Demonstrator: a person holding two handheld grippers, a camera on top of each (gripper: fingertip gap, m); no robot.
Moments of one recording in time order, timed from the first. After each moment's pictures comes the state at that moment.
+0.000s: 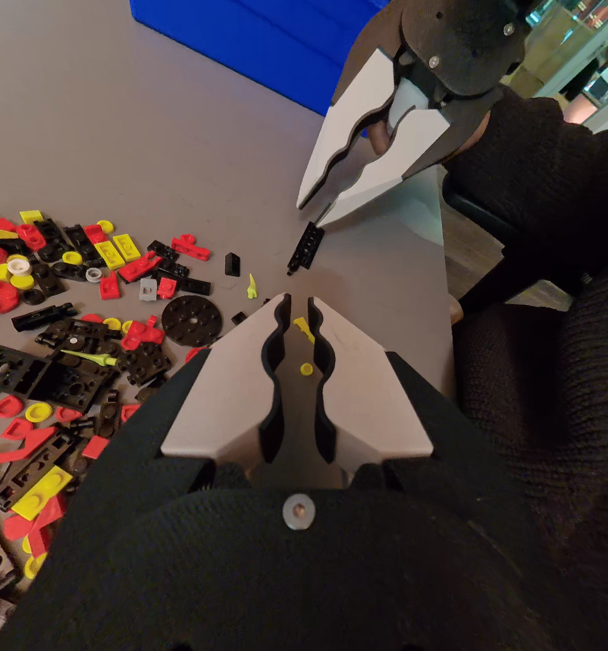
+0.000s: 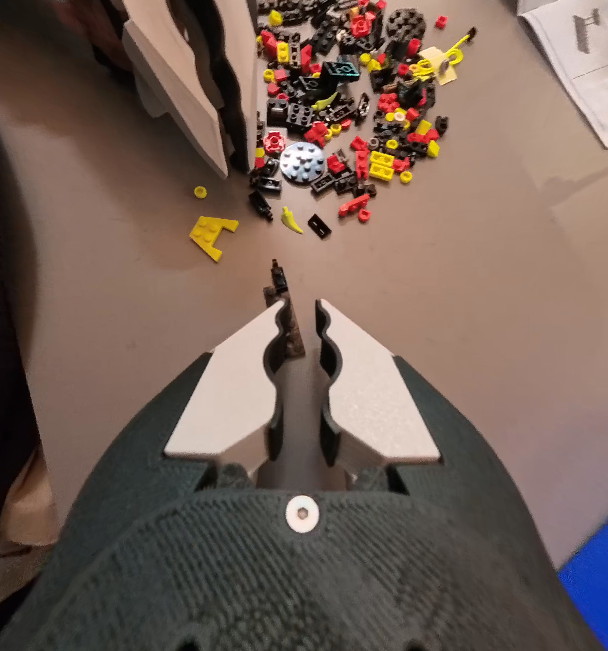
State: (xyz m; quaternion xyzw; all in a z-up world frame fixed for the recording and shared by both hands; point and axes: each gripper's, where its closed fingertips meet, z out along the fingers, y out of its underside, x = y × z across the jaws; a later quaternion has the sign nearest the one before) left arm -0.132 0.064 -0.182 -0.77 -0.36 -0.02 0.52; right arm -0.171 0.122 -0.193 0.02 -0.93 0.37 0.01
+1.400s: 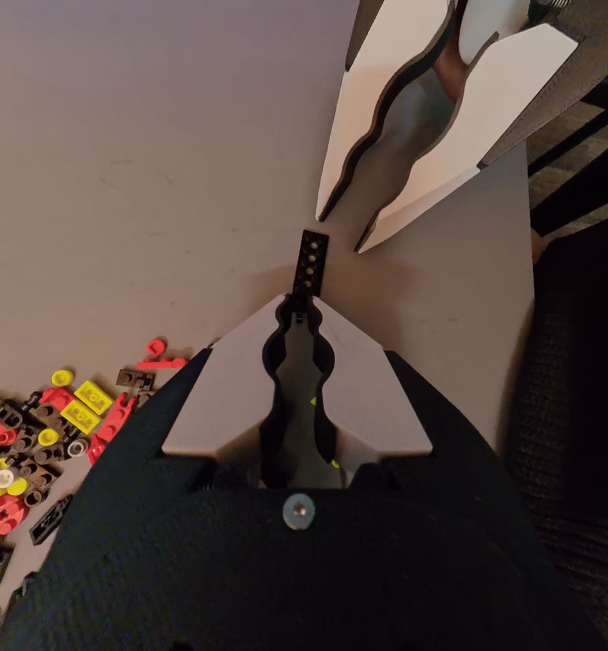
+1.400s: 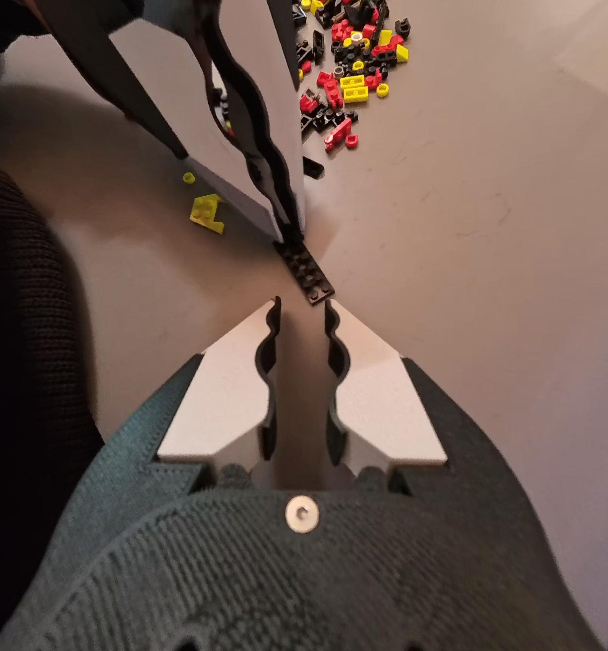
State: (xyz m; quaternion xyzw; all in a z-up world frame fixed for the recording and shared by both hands) left arm -0.156 0.121 -0.213 -0.91 -0.24 0.00 0.35; right arm -0.156 0.153 -0.209 -0.14 -0.91 0.39 -0.01
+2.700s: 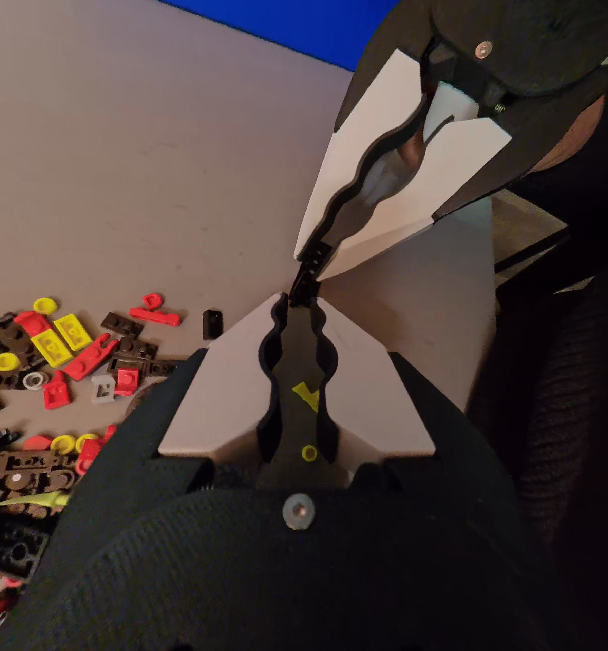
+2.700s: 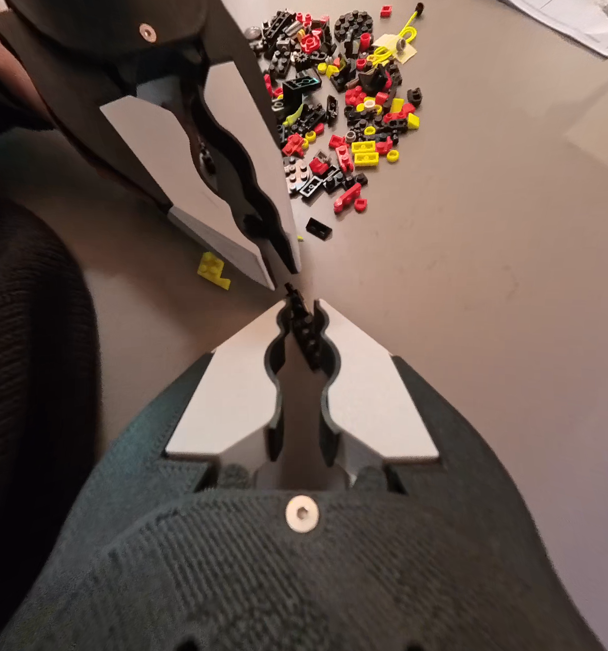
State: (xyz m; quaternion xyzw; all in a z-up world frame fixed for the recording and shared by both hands) left arm -0.154 0.113 -0.203 -0.83 -0.33 -0.01 0.45; right arm -0.163 0.117 -0.200 -0.12 -0.90 0.41 -0.02
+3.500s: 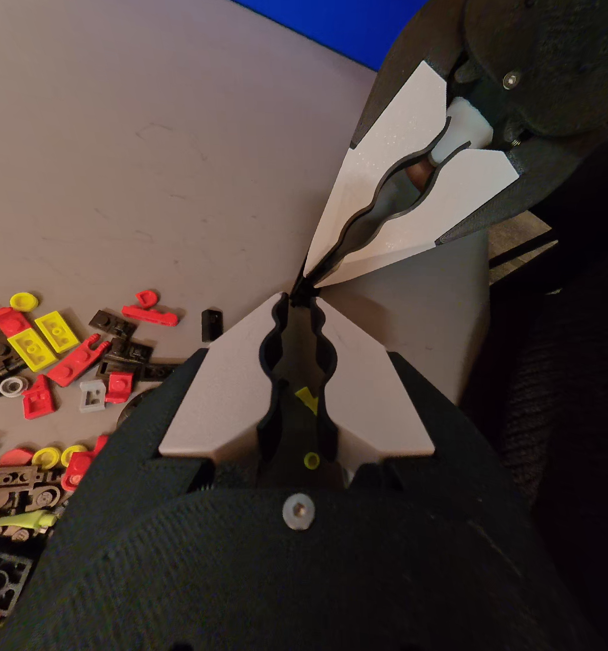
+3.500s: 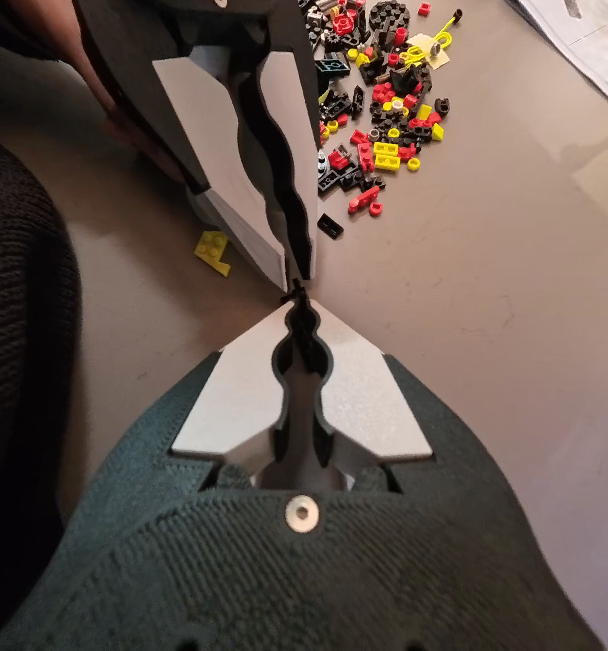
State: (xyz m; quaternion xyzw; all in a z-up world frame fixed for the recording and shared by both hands) left arm -0.156 0.115 -0.210 -0.83 -0.35 -0.04 0.44; right arm -0.160 0.114 -0.207 -0.04 -0.92 0.39 0.02
